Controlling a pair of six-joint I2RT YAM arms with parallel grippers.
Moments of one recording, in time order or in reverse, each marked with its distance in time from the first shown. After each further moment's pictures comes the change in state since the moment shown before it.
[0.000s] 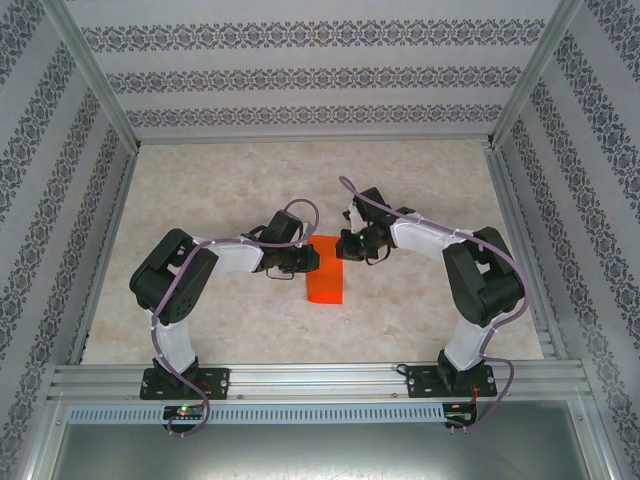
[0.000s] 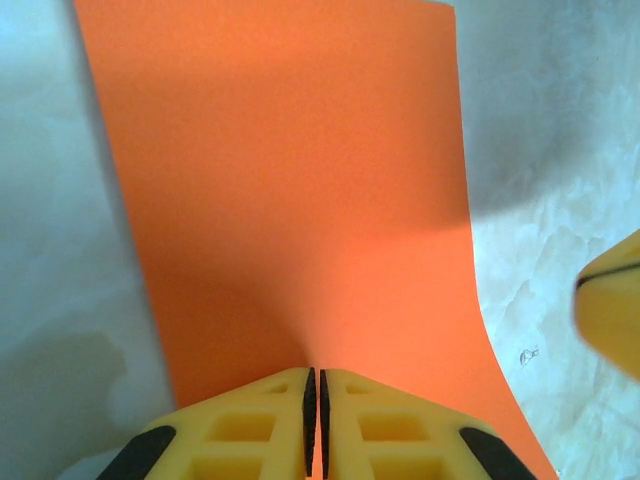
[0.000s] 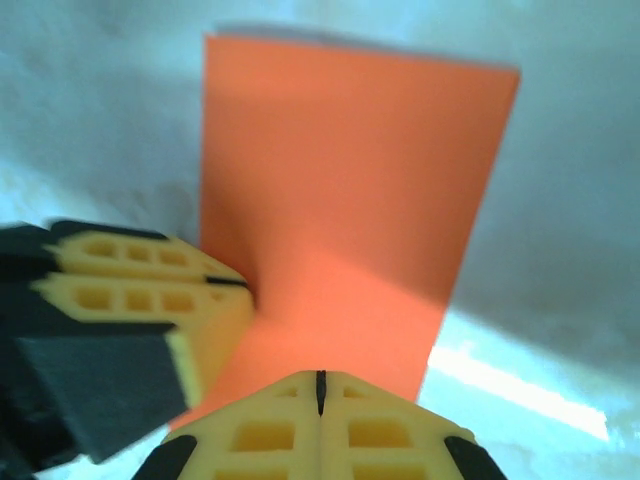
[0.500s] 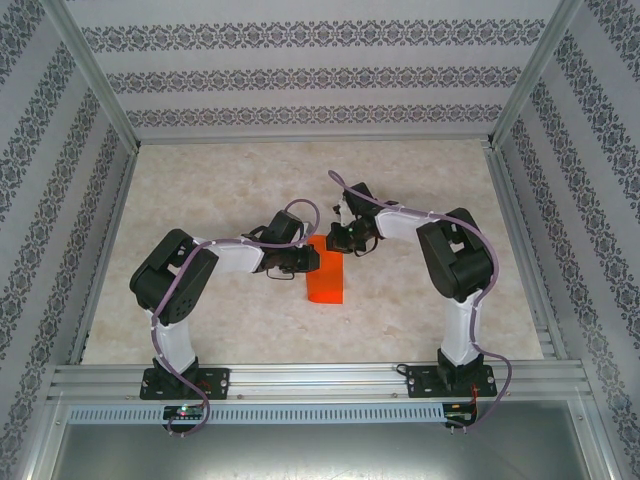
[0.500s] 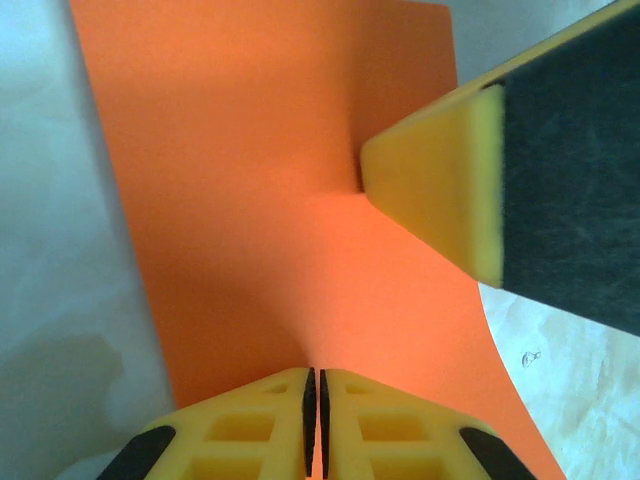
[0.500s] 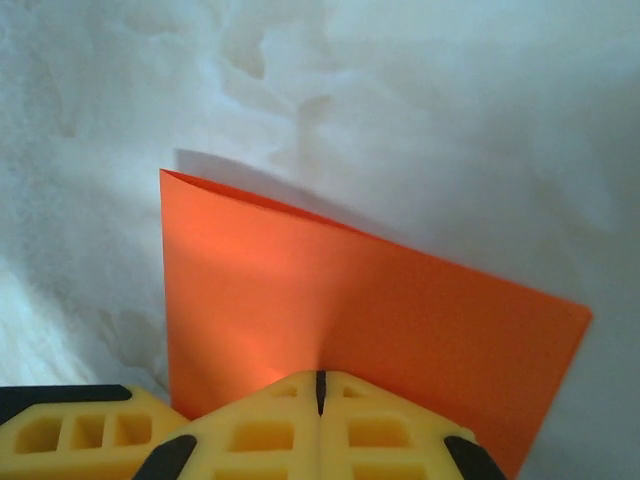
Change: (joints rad) left arm -0.006 0.000 0.000 0.000 -0.010 0.000; right arm -0.001 0.229 0.135 0.079 -0.029 0.007
